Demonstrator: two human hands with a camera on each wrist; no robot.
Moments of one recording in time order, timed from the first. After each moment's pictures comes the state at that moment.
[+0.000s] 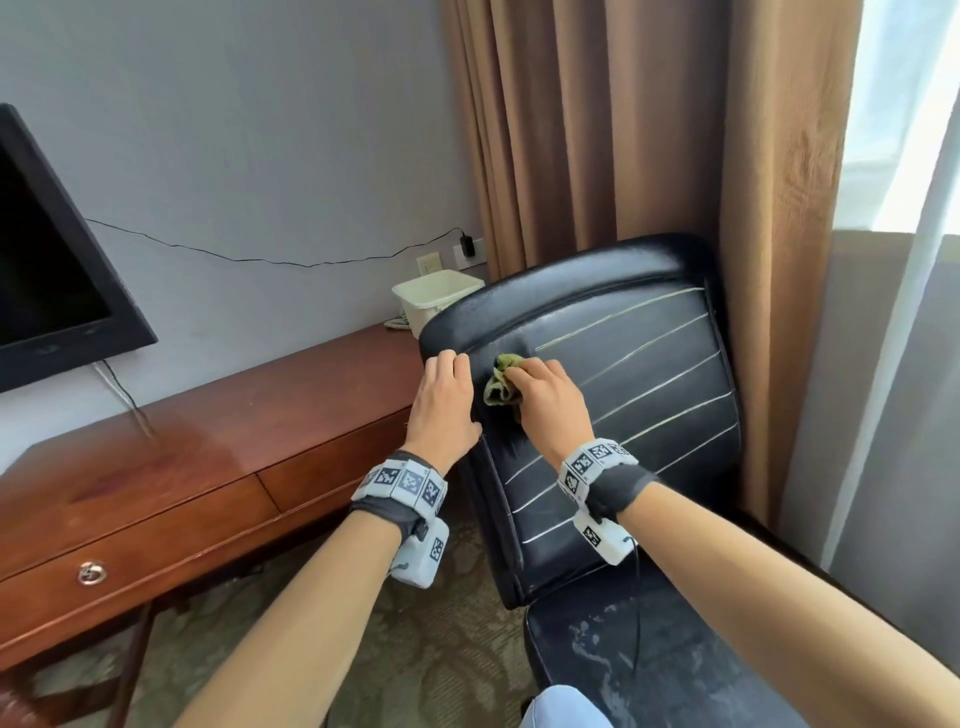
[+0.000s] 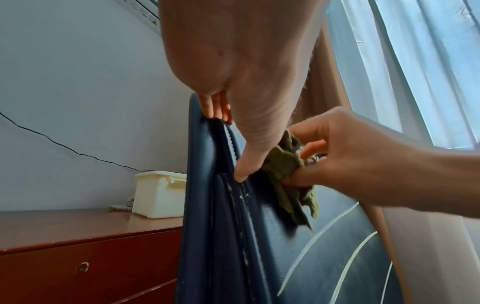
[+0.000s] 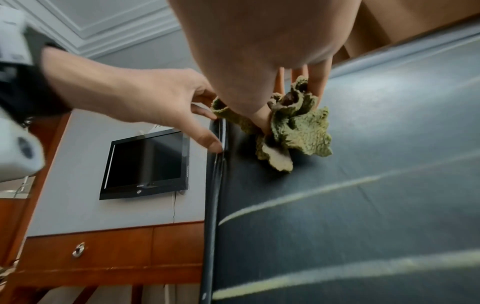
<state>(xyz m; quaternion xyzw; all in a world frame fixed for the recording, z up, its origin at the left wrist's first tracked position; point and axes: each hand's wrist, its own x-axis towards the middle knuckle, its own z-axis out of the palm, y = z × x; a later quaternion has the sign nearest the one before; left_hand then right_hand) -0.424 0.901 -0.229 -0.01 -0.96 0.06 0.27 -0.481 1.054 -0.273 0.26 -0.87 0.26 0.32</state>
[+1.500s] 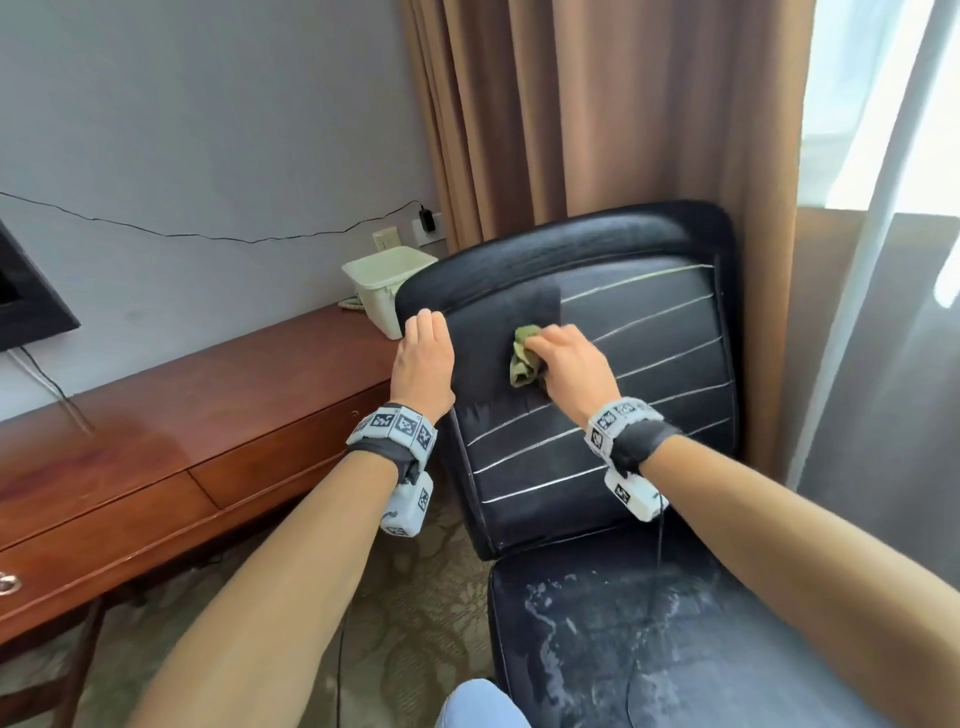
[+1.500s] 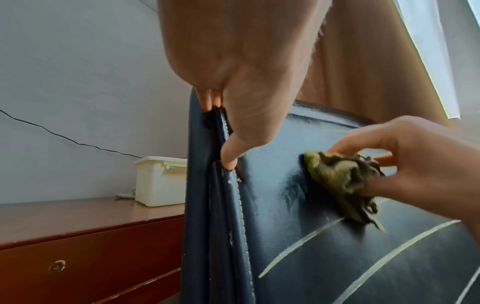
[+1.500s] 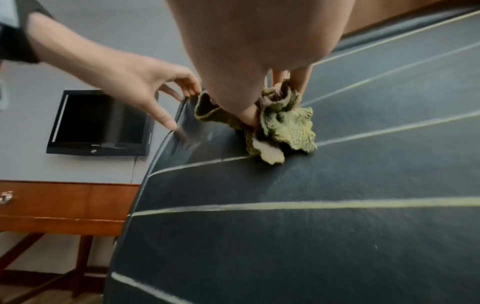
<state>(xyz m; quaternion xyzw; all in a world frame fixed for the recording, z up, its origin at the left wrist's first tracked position) -0.495 0.947 -0.230 0.04 -0.96 0.11 0.25 -0.561 1.154 -0.286 0.26 -0.90 0.21 0.29</state>
